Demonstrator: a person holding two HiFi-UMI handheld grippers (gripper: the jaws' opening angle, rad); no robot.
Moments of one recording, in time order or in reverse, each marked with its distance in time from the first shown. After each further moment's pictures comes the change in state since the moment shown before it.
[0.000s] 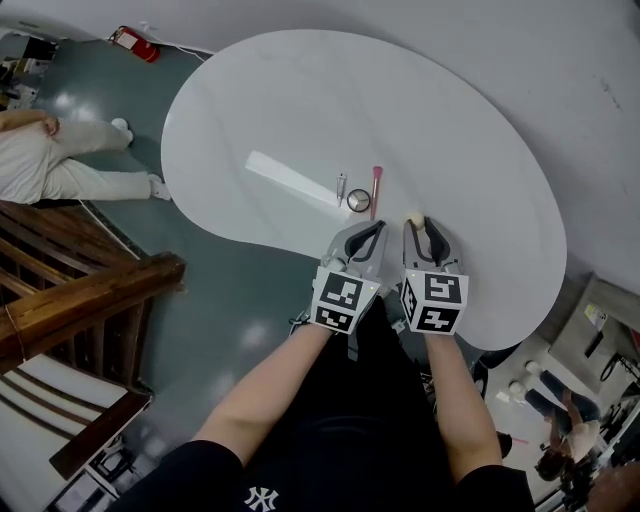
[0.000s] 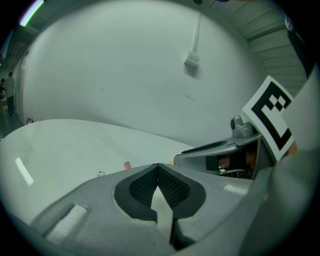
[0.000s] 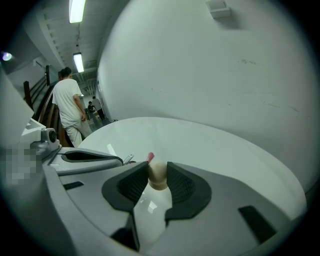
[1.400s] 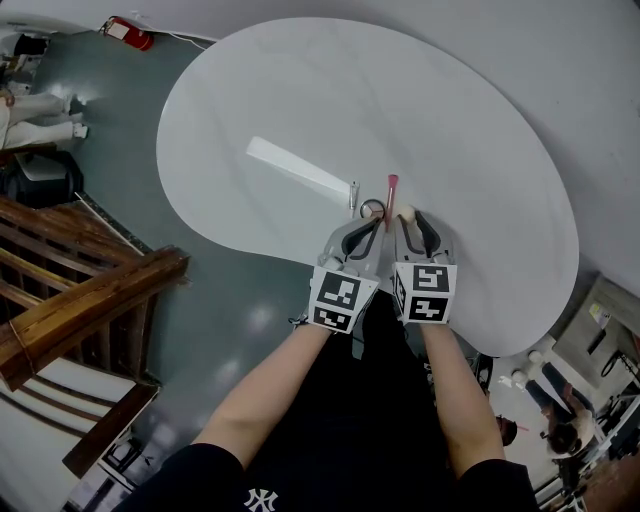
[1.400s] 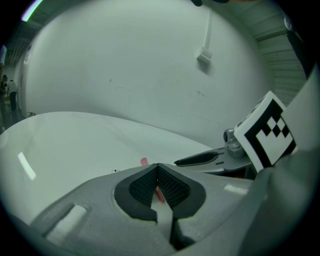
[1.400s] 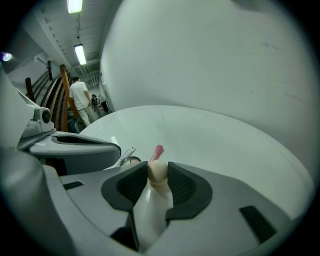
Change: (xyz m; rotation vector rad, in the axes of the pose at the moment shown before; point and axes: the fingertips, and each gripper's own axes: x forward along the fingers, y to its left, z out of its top) left arm 0.016 0.054 -0.011 -0.039 0.053 0.019; right arm 0.073 0.027 -0.017 -0.039 0.088 0.046
